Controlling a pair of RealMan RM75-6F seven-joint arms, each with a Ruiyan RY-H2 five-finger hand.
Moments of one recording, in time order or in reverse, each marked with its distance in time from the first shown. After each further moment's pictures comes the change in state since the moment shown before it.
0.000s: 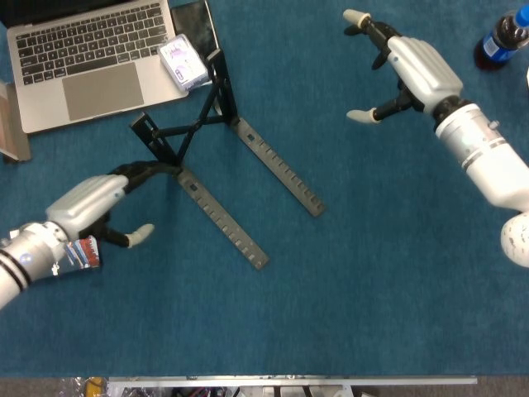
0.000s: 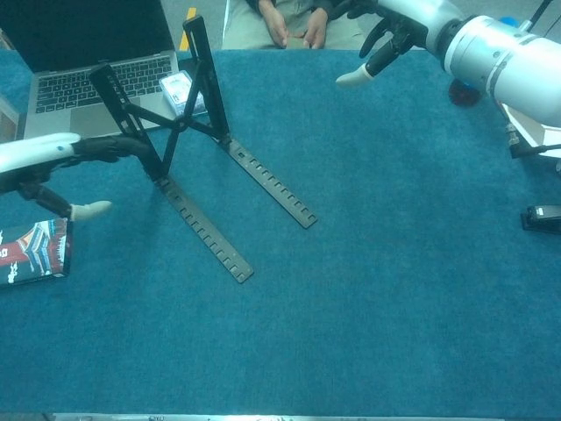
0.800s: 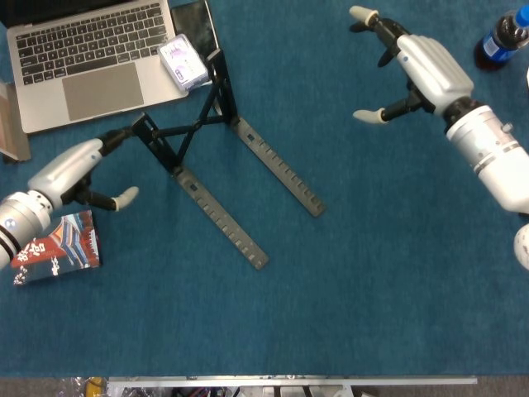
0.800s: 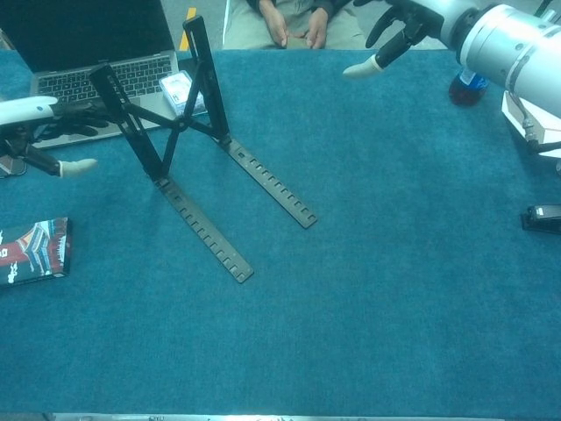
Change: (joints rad) left arm -0.040 0.015 -0.074 0.068 -0.063 -0.092 -0.214; right arm -0.030 0.050 0.004 -0.056 -0.047 0.028 0.025
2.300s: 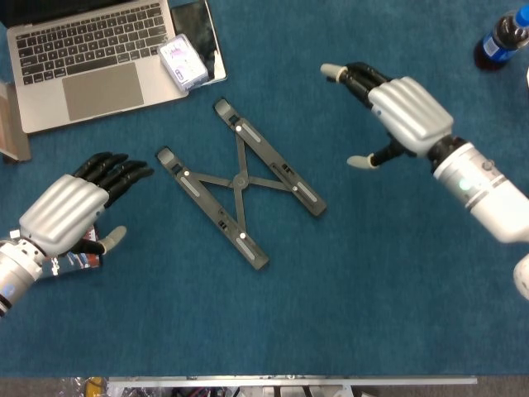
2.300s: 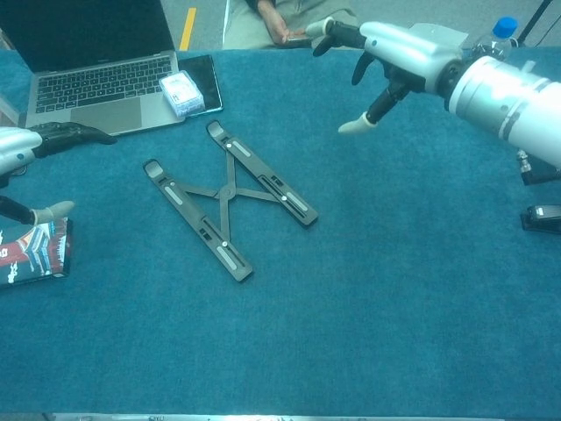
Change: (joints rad) left arm 0.188 -0.009 0.064 -0.088 0.128 0.302 0.731; right arm -0.026 -0.029 -0.125 -0.038 -0.212 0.074 -0.141
